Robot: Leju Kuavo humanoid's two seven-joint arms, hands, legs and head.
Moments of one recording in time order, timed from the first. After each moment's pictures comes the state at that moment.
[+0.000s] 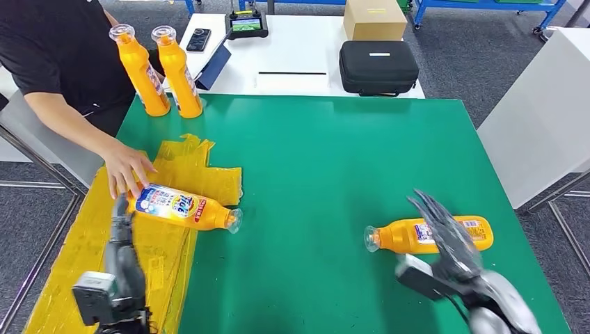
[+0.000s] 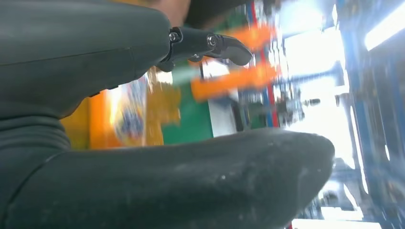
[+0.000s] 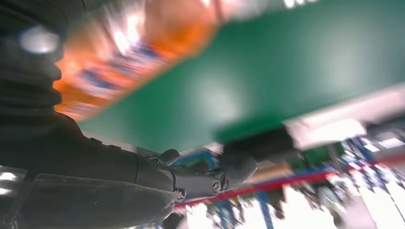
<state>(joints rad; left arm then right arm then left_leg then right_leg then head) 0.19 -0.20 -0.06 -1.46 -0.19 0.11 -0.70 0.22 -0.35 -0.16 -1.57 0.83 0.10 -0.38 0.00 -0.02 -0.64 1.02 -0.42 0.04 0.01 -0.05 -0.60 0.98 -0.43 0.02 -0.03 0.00</state>
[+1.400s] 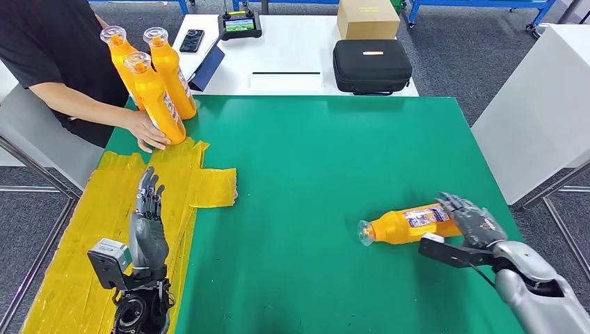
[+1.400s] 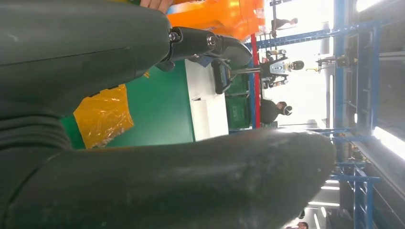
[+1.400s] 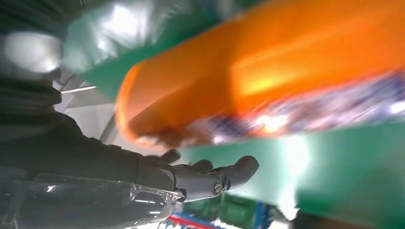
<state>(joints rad) 0.03 -0.19 -0.10 -1.33 -0.08 0.03 -0.70 -0.16 -0.59 0.09 -1.02 0.93 0.13 -0.30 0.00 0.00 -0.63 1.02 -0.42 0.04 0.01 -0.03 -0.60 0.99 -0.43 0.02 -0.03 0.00</state>
